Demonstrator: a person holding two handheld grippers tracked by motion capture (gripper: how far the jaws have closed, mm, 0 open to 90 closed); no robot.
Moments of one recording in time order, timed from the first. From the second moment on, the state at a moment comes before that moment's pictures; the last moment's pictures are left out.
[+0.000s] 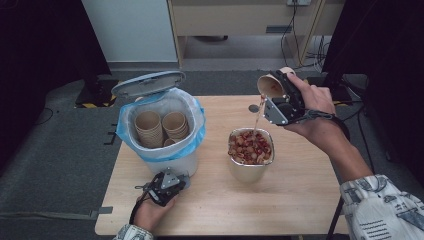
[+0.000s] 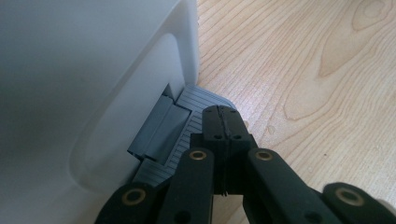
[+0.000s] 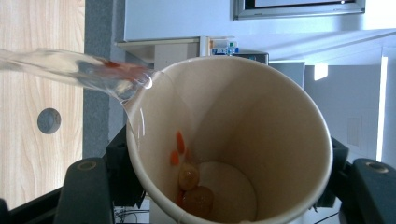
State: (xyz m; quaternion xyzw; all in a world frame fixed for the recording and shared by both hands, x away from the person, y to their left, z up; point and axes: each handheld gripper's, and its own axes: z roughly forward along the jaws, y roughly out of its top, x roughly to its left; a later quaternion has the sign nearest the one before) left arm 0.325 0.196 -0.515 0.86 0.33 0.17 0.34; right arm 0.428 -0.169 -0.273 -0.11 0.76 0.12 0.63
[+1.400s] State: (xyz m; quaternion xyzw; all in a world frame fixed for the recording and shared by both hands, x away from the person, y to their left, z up) left arm 0.325 0.197 -0.515 0.86 0.33 0.17 0.34; right arm 0.416 -0.145 -0.300 -0.23 0.73 0.01 0.65
